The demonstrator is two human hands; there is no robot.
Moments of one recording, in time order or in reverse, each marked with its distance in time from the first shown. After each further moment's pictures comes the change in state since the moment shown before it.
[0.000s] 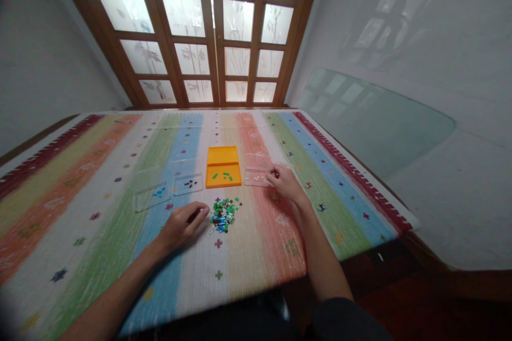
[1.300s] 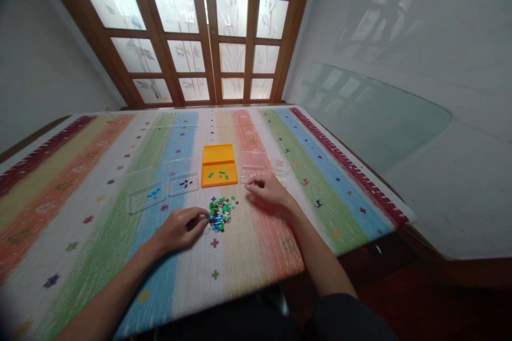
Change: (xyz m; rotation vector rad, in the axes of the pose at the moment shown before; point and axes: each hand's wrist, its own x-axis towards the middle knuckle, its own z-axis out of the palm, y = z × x) left_hand -0.006 -0.008 0.001 0.023 -0.177 0.027; right_hand -0.012 -0.015 0.027 0.177 -0.256 -0.075
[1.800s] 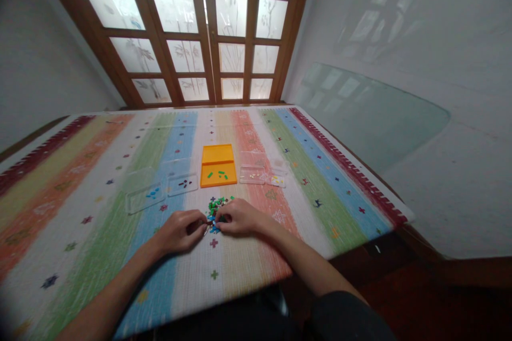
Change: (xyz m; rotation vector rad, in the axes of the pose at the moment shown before) left_hand 0.002 0.006 -0.001 0.012 -0.055 0.055; right_hand -0.009 -0.035 0.079 -0.137 -0.320 -0.287
